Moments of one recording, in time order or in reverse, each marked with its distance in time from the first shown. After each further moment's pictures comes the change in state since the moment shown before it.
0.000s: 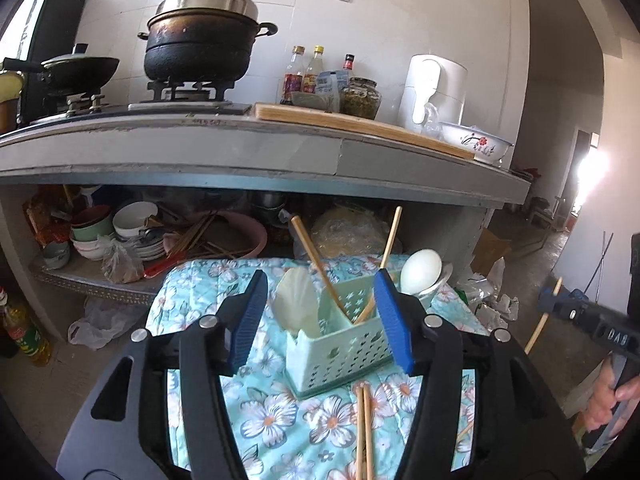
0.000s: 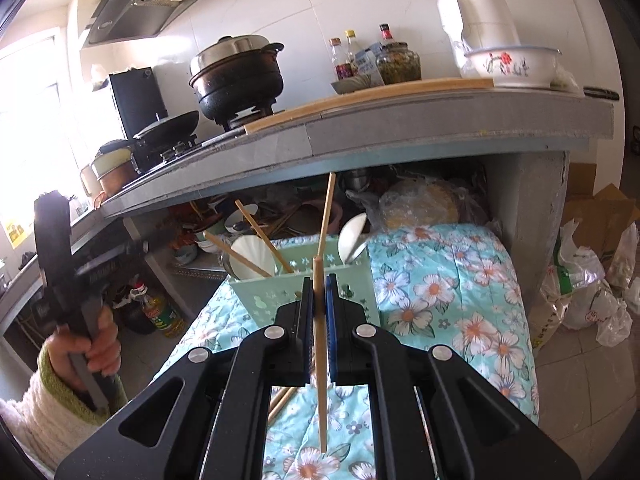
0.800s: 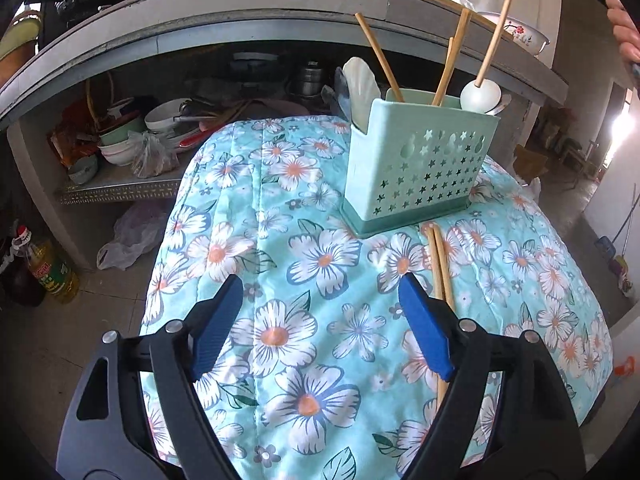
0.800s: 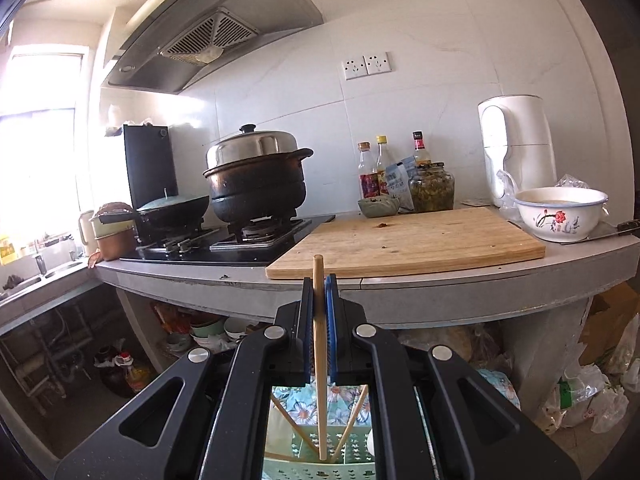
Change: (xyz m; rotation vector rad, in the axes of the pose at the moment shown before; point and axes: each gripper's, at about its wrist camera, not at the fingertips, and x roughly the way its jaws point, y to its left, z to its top) left arm 0.012 0.039 -0.136 0.012 0.285 0.116; right arm 0.035 0.062 0.144 -0.102 -0.295 -0.015
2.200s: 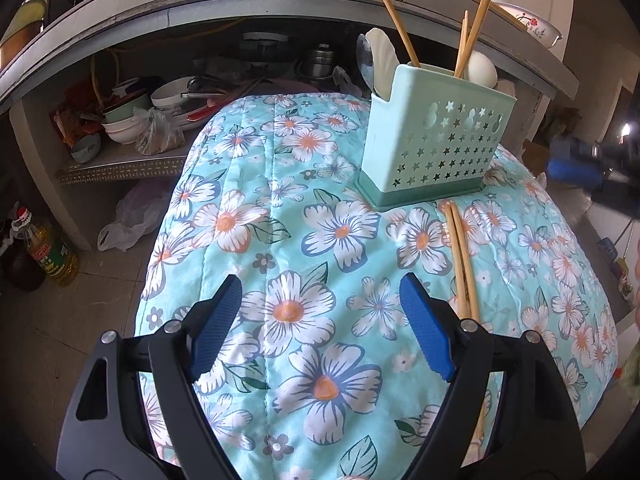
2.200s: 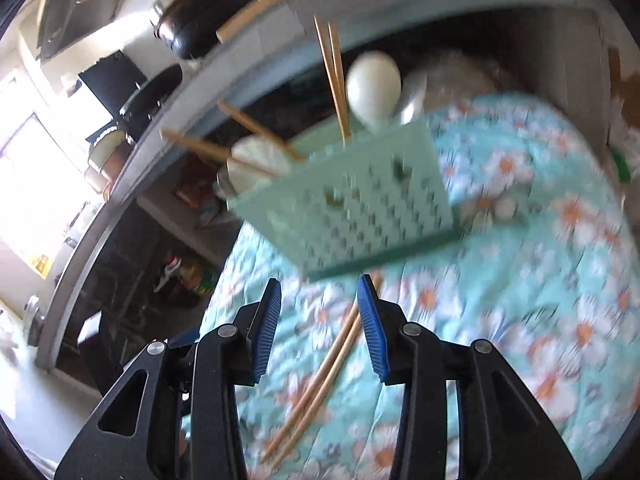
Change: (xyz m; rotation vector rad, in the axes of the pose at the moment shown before) left arm 0.011 0.010 -0.014 -0.026 0.052 0.020; right arm 0.006 -0.034 -0.239 0.391 0.637 0.151
